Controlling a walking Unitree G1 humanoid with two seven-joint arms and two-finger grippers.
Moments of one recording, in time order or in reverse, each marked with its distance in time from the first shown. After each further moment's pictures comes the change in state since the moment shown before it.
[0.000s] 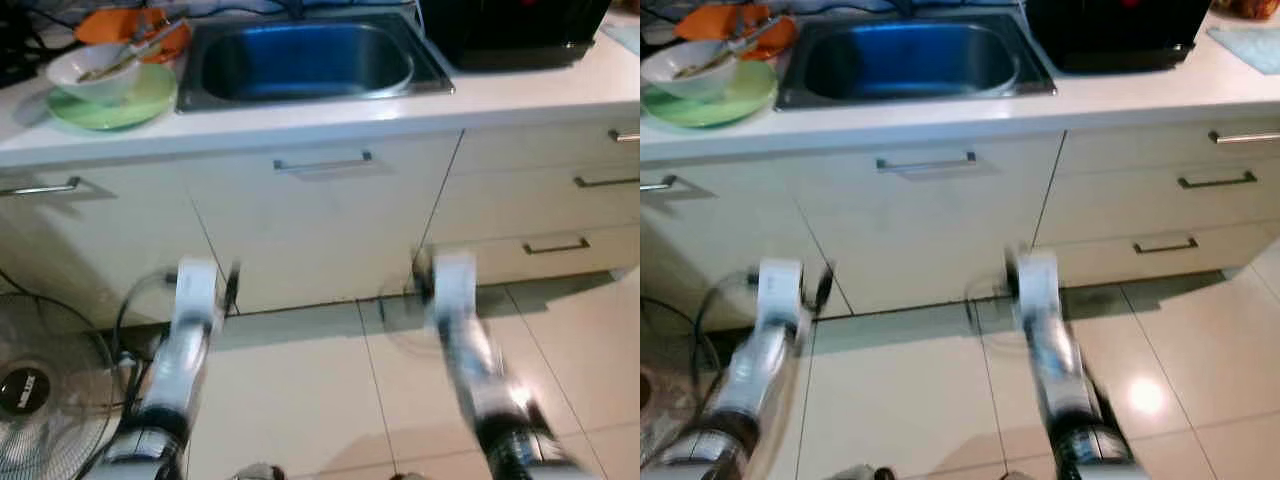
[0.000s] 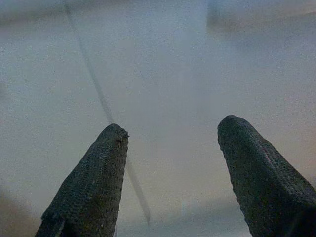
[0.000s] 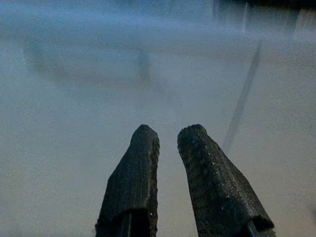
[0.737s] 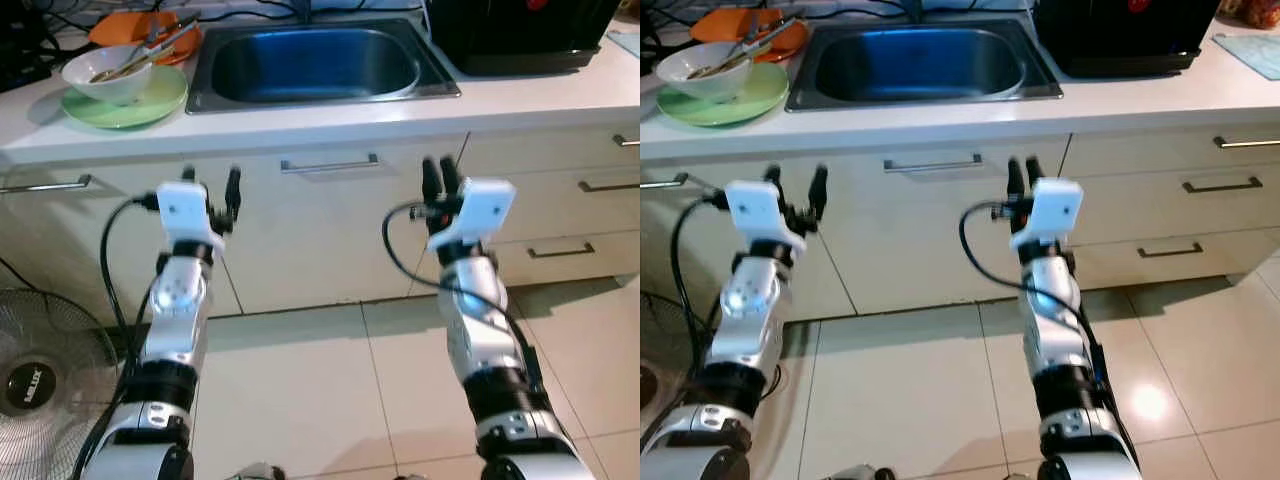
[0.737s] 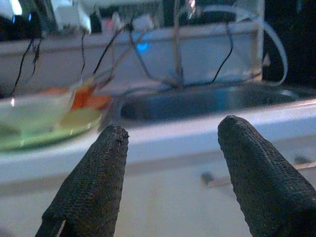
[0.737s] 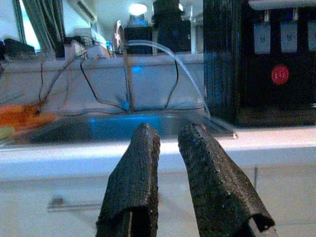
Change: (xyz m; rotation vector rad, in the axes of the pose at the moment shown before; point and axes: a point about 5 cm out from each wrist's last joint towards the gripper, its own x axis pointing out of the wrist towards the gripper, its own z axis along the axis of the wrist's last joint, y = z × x) left arm 0.021 -0.003 0.100 -0.033 -0.400 -0.008; right arm 0.030 0.003 0.088 0.124 -0.318 -0.041
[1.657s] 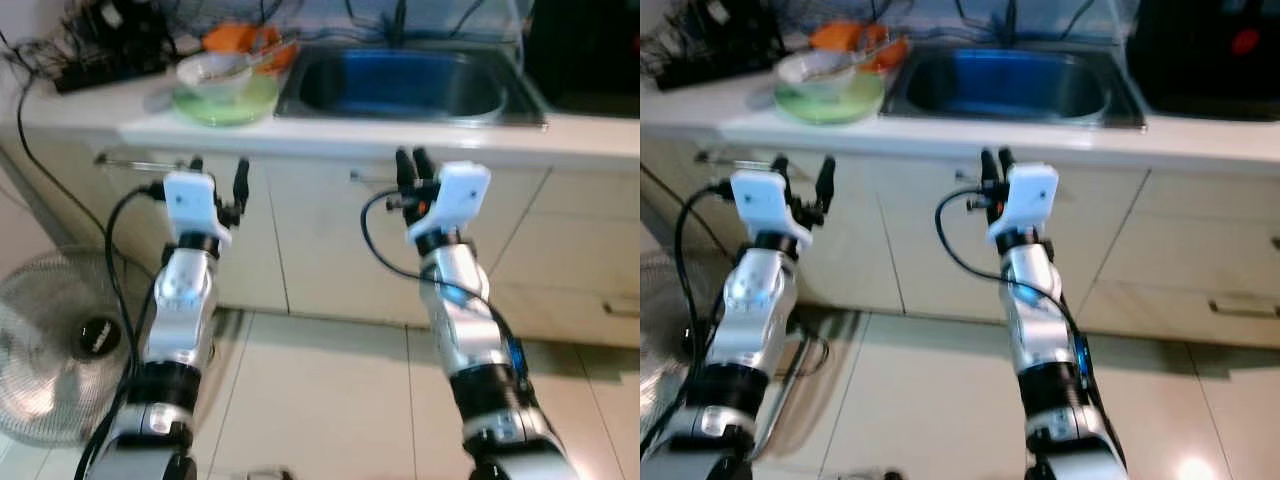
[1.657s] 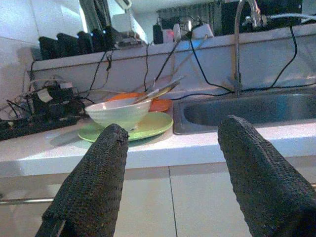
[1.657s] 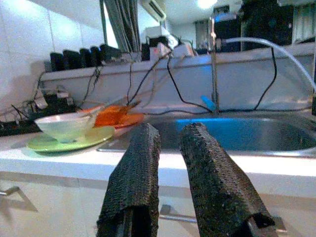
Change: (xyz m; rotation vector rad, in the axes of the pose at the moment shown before) left arm 0.001 -0.010 0.003 -0.006 0.025 -0.032; right arm 0.004 0.022 0.002 0.043 0.068 0.051
